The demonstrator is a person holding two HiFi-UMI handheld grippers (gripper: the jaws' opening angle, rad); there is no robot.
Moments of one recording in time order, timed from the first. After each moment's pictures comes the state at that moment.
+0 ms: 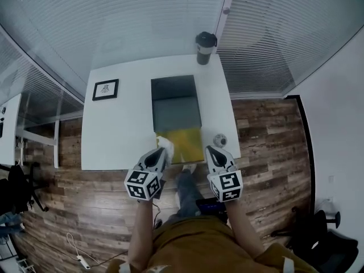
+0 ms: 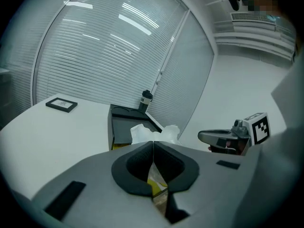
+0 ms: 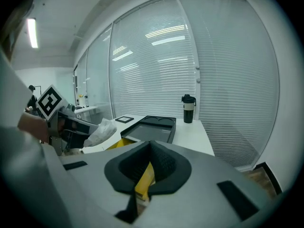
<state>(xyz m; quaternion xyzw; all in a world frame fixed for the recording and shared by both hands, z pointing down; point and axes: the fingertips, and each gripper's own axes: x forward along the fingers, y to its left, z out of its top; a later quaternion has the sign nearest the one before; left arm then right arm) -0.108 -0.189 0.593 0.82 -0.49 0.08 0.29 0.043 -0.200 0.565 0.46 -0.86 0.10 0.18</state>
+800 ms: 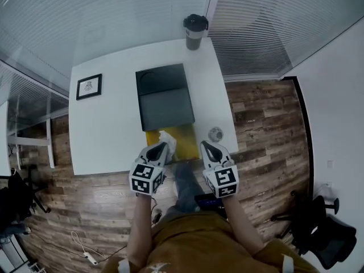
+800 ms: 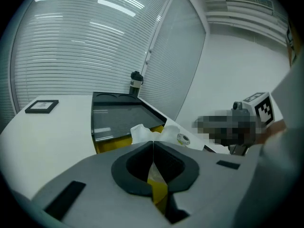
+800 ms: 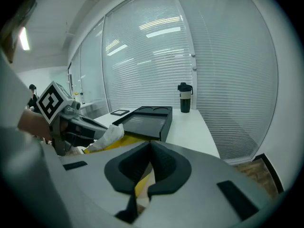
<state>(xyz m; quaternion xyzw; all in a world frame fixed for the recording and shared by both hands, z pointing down) -0.072 -0.215 0.642 0.84 -0.43 0.19 0.27 0.053 -0.219 0.607 0.47 -0.85 0.14 0.21</state>
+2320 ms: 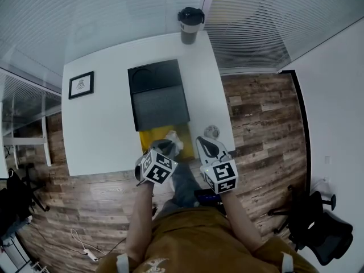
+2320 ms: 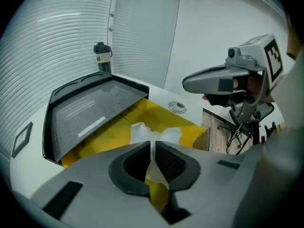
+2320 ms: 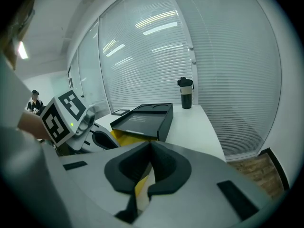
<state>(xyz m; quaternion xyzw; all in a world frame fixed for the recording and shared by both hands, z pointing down) -0.020 -0.211 0.700 0.84 -0.30 0.40 0.22 0.055 -0.234 0.618 0.45 -0.85 0.17 0.20</state>
